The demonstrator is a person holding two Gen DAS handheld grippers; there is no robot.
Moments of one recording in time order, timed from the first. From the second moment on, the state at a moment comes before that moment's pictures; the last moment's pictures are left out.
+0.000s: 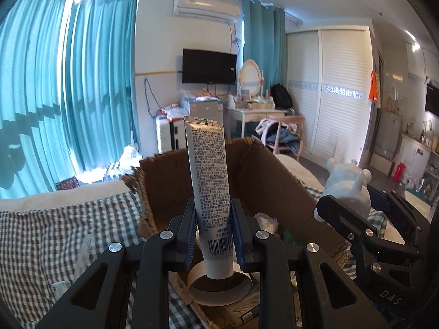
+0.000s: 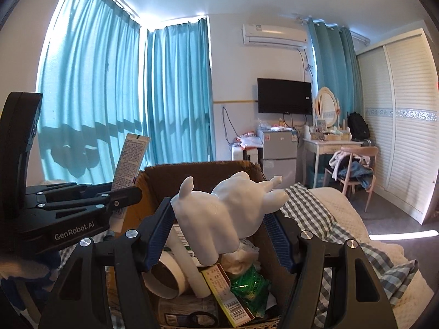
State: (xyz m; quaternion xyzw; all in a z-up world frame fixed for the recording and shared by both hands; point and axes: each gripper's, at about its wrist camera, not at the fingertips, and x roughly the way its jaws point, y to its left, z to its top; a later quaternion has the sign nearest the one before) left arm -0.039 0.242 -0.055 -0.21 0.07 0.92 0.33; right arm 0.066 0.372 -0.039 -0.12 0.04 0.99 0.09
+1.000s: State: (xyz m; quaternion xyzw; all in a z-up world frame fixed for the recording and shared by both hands) left arm -0.011 0.187 -0.018 -0.19 0.03 0.94 0.27; right arm 0.100 0.372 -0.011 -0.08 0.03 0.99 0.13
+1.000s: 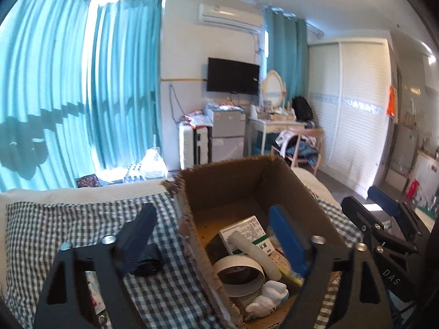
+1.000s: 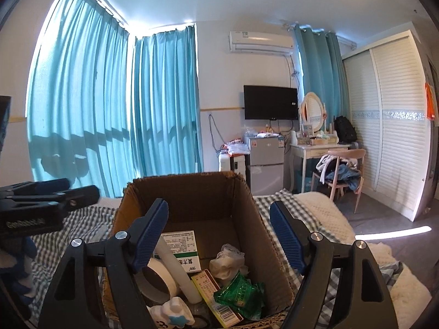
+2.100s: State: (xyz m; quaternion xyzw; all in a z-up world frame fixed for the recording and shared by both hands) left arm 0.020 -0.031 -0.008 -0.19 -0.01 0.98 0.06; right arm 0.110 0.213 0.028 -0.04 -0.01 1.00 -0.04
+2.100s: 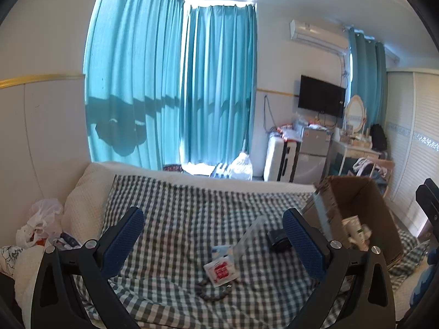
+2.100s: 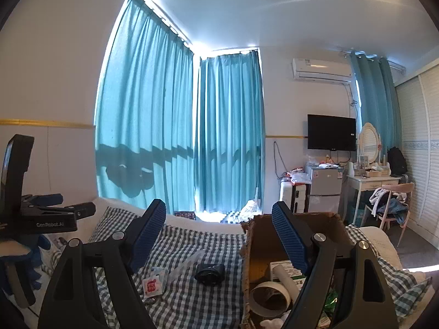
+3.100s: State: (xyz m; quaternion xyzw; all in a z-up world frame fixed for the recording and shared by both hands) left arm -0.140 0.001 -0.227 -0.45 -0.01 0.89 0.09; right arm -0.073 0.170 -0.171 -0.27 -0.04 0.96 -0.09
